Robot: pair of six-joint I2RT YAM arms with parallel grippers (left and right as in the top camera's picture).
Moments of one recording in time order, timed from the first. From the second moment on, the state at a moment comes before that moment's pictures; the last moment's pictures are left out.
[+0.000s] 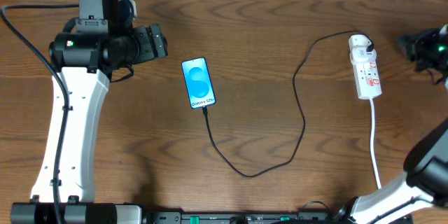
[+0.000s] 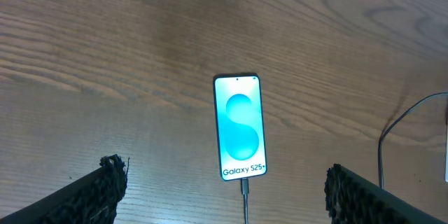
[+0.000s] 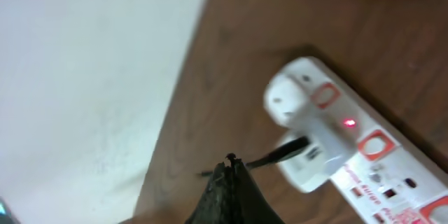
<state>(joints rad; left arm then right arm) -0.03 1.54 1.59 -1.05 0.19 -0.30 -0.58 1.90 1.47 -0.39 -0.74 0.69</state>
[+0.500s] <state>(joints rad) -0.03 1.54 1.59 -1.05 0.18 -0.30 -0.34 1.42 1.47 -0.74 -0.66 0.25</state>
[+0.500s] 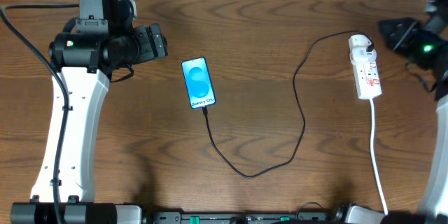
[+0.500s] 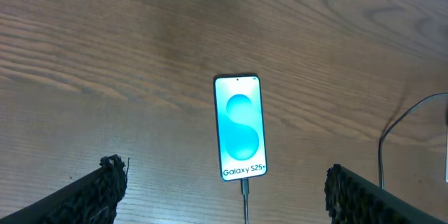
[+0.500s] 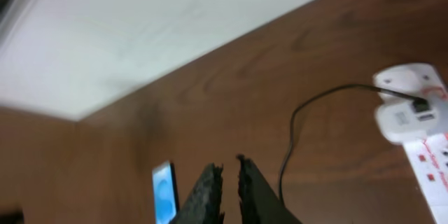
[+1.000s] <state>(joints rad) -0.03 1.54 1.59 -1.05 0.18 -0.30 -0.10 1.17 1.47 -1.09 -0.52 0.05</state>
